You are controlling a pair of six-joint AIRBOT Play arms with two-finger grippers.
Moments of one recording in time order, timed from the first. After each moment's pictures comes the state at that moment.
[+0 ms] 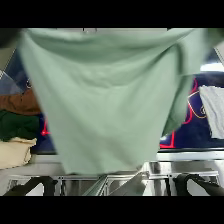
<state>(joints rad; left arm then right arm) 0.11 -1.15 1.49 0.79 -1.06 -1.18 -0.21 -1.18 1.41 -0.42 0.96 0.77</state>
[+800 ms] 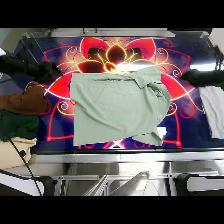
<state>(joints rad) 0.19 -1.74 1.67 0.88 -1.48 -1.27 -0.44 -1.57 1.30 -0.73 1.16 1.02</state>
